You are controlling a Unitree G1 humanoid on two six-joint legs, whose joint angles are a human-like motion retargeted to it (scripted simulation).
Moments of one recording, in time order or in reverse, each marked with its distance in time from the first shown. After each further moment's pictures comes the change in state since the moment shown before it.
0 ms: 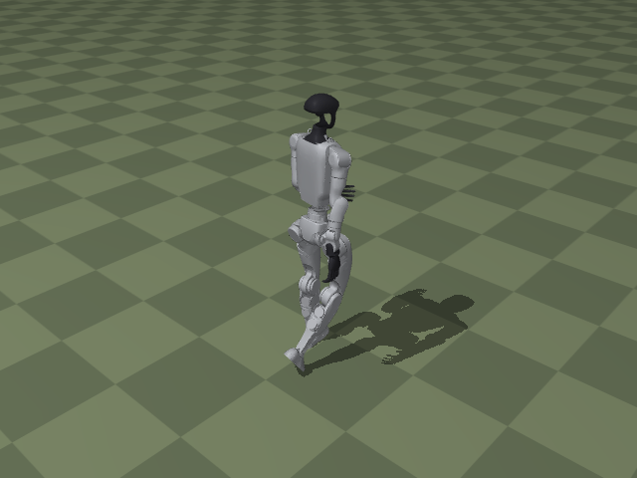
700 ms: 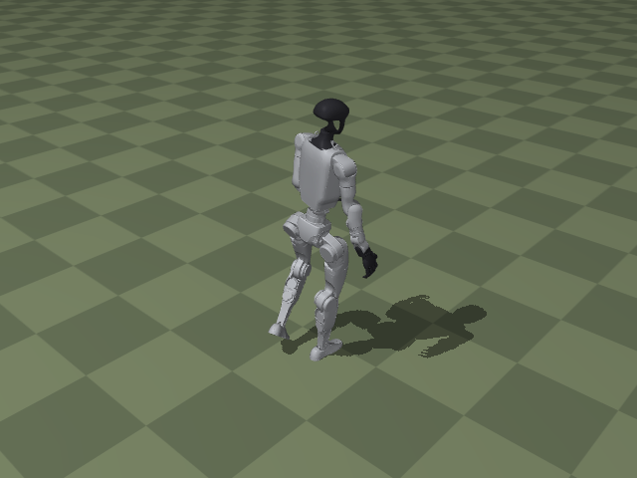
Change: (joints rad) left arm 0.048 -0.019 -0.036 0.006 -0.086 -0.064 -0.044; right arm -0.312 -0.089 0.010 -0.158 0.174 -0.050 0.060; waist -0.147 -0.049 0.052; left_leg -0.100 0.048 0.011 0.769 0.281 -0.200; right_leg 0.111 -0.206 -0.076 -0.777 -0.239 -0.149
